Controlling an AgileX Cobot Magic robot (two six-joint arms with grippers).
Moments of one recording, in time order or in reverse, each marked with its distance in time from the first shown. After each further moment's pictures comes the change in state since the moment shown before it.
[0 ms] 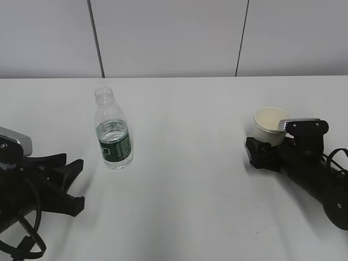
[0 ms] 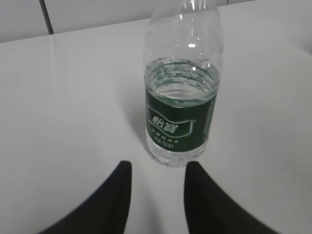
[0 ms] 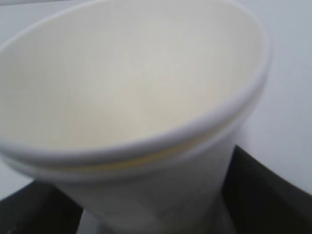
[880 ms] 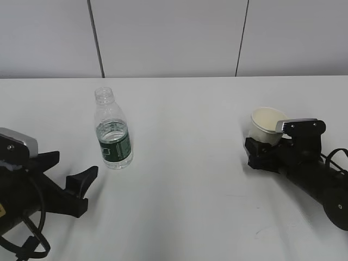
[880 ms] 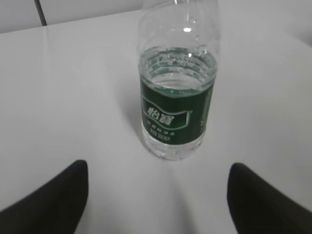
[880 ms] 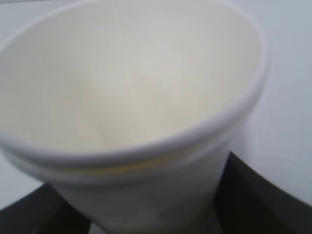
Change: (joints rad) left arm 0.000 0.030 -0.015 0.012 -0.002 0.000; right arm 0.000 0.001 0.000 -0.043 -0.001 0.001
